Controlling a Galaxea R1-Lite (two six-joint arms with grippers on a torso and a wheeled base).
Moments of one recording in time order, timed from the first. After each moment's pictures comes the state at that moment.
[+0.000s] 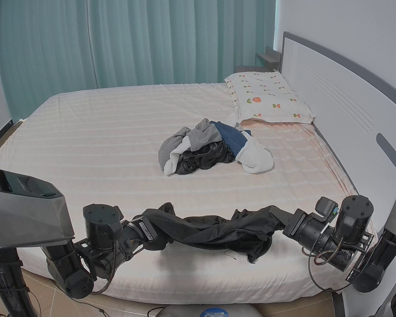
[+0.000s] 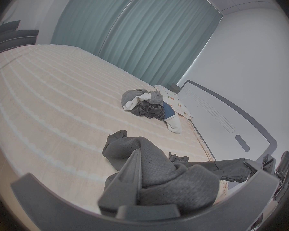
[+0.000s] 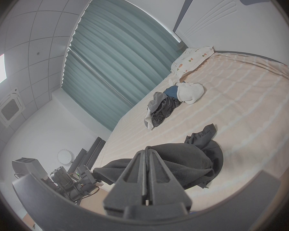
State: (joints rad) left arm -0.53 2.11 -0.34 -1.44 0.22 -0.67; right arm 0.59 1.93 -0.21 -1.55 -0.09 0.79
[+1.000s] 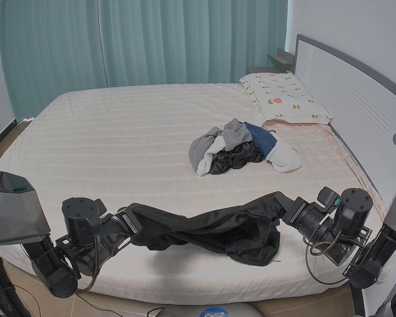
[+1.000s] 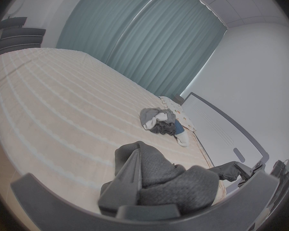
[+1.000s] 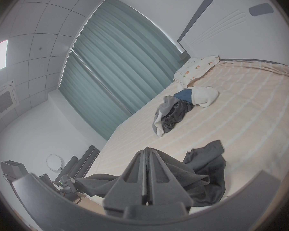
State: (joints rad) left arm -0.49 1.99 -0.27 -1.44 0.21 -0.69; right arm 0.59 1.93 -0.27 -1.55 -0.21 0.73
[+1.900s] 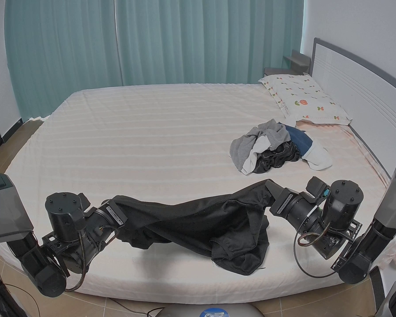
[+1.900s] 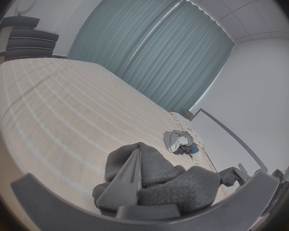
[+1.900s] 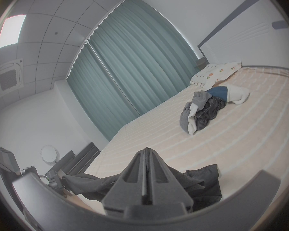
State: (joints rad) left arm -0.44 1.91 -0.24 -1.44 0.27 -0.71; right arm 0.62 1.98 -0.39 -1.55 -0.25 0.60
